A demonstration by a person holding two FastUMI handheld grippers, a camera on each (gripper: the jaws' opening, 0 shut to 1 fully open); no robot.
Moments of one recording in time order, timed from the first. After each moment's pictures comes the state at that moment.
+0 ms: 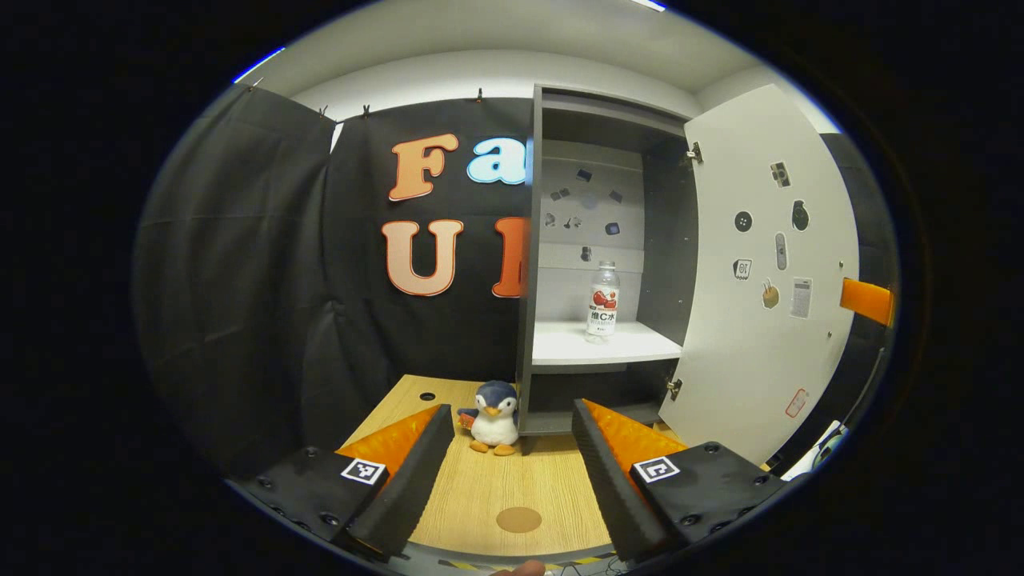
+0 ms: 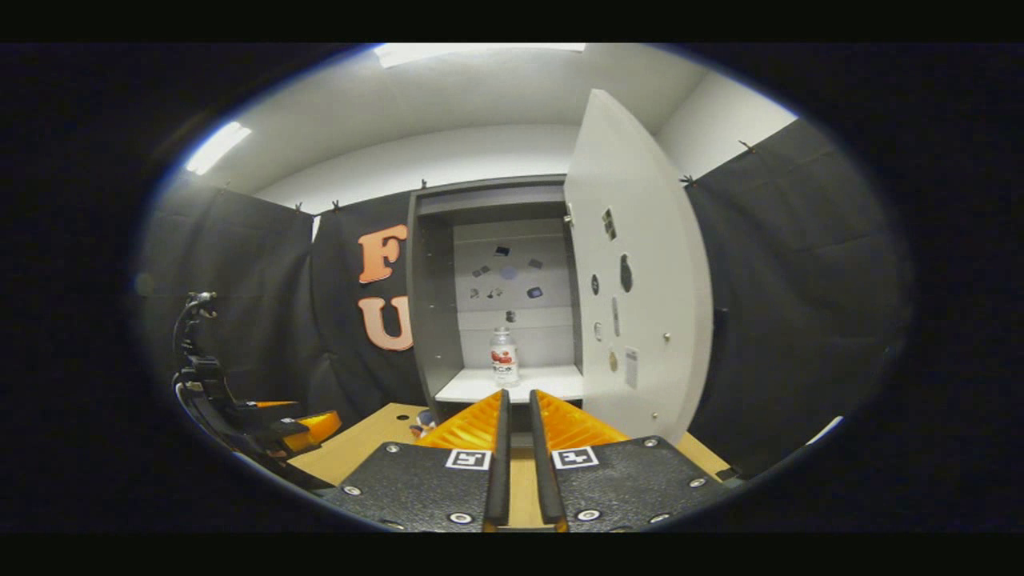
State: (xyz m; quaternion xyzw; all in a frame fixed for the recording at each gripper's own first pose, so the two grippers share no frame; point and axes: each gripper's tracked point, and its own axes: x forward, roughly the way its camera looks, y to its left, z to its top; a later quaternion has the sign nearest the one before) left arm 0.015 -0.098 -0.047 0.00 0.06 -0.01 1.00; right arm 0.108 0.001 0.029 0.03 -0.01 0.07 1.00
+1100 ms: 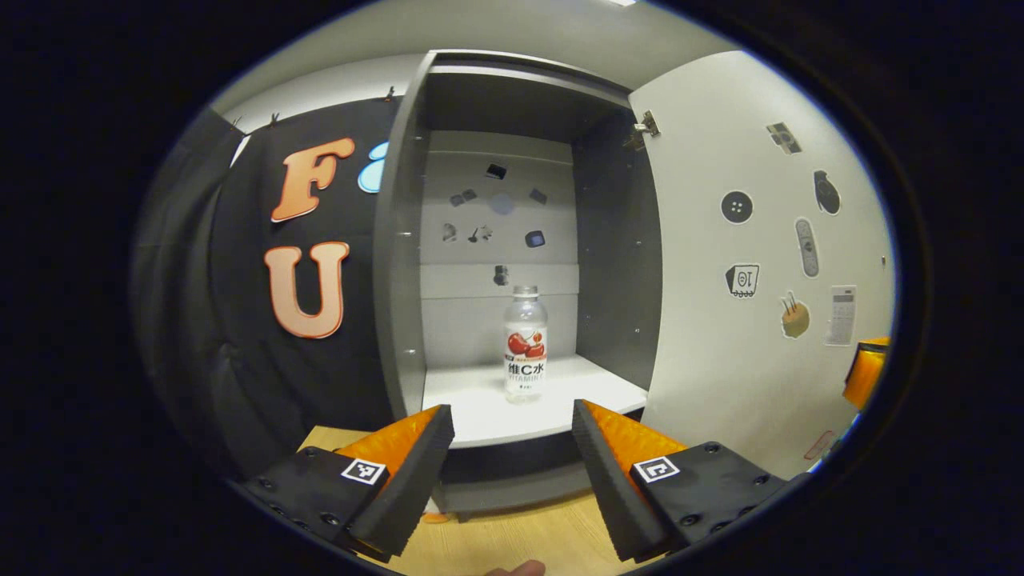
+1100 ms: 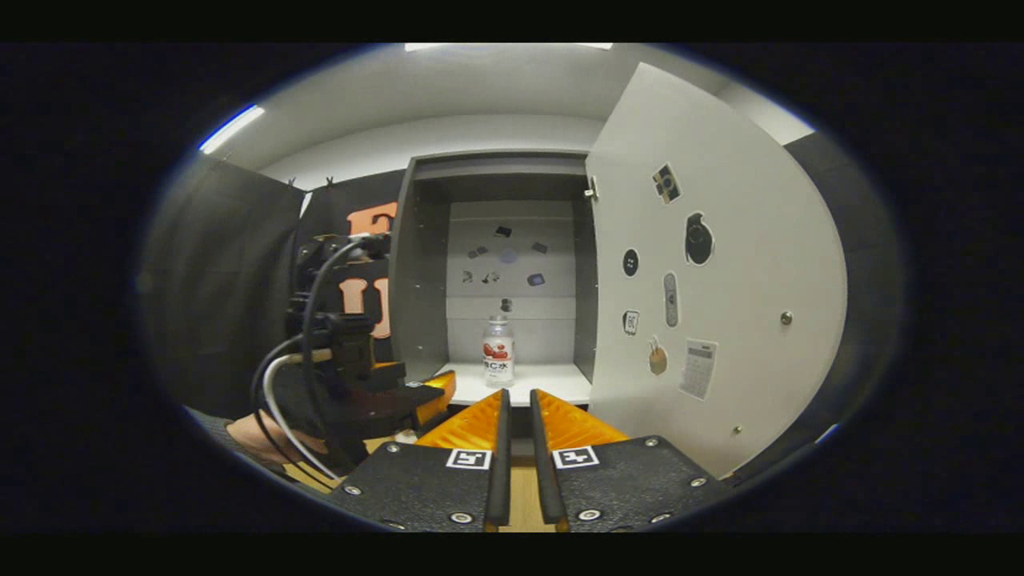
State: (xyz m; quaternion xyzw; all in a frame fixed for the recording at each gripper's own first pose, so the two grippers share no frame) left arm 0.247 -0.256 -0.021 0.03 0.00 -0.15 0.99; right arm 0.143 -0.011 0.019 -0.02 0.00 0.04 1.00
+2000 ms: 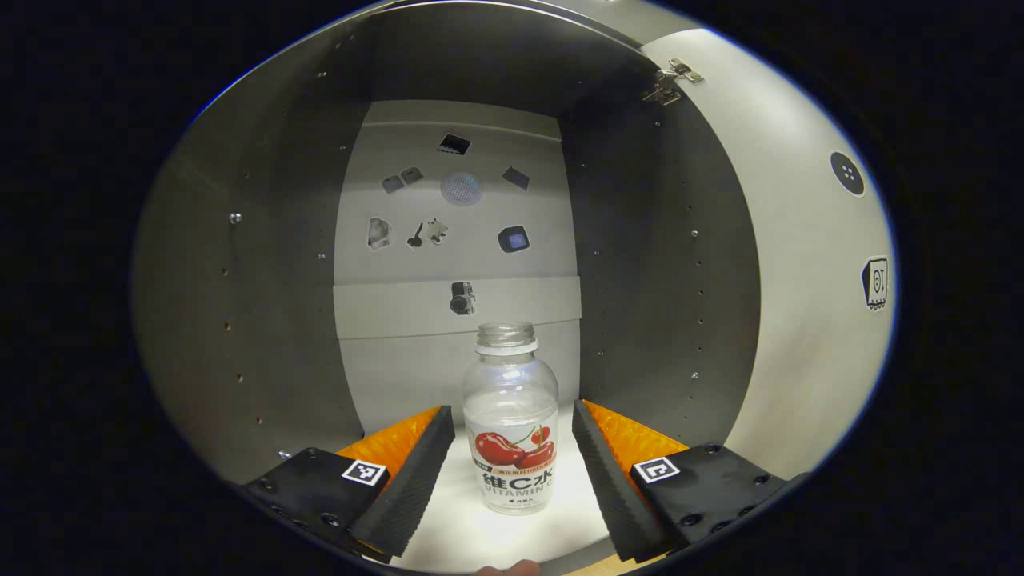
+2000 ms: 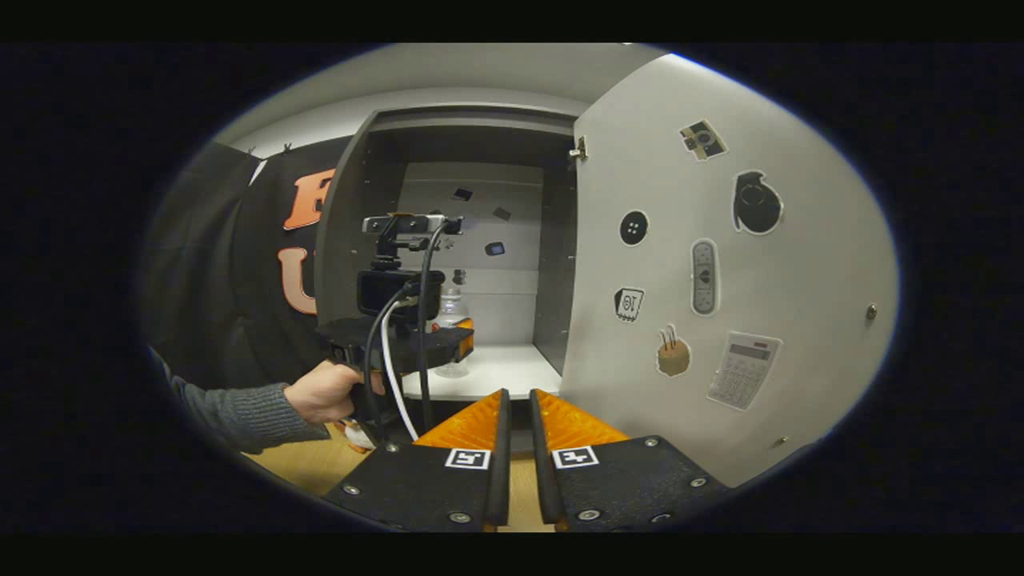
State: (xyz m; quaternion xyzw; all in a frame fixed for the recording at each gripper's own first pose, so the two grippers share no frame) left arm 0.428 -0.320 -0.025 0.03 -0.02 -0.20 0.98; right arm 0.163 -0.035 -0.003 -0.03 0.07 -0.06 1.00
